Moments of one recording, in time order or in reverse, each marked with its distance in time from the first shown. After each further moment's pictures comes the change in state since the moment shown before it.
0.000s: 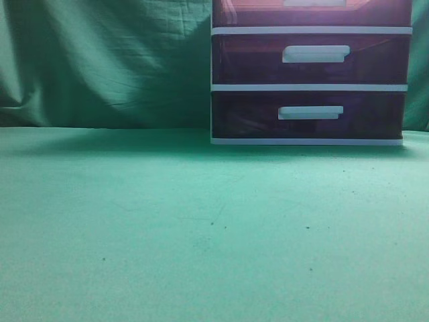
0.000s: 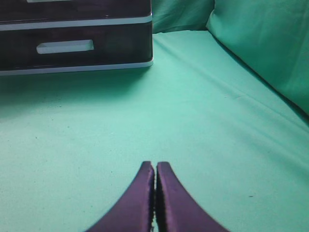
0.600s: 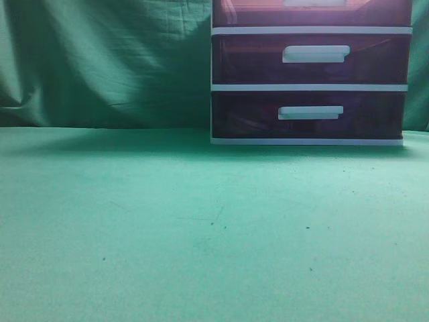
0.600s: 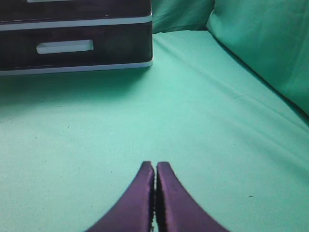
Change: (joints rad) left arm -0.002 -0.084 -0.002 0.000 0.045 0.000; right arm 0.000 0.000 0.000 0.000 0.000 0.000
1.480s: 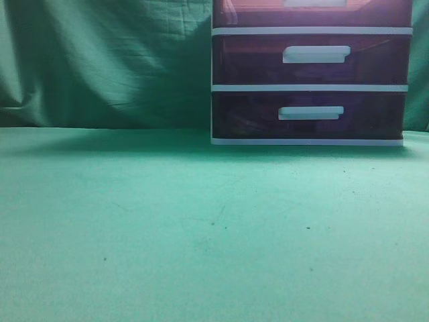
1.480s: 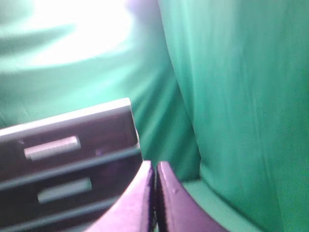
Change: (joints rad) left arm -0.289 -0.571 -0.240 0.001 0.524 0.000; right arm 0.000 0.000 -0.066 0.186 -0.506 -0.005
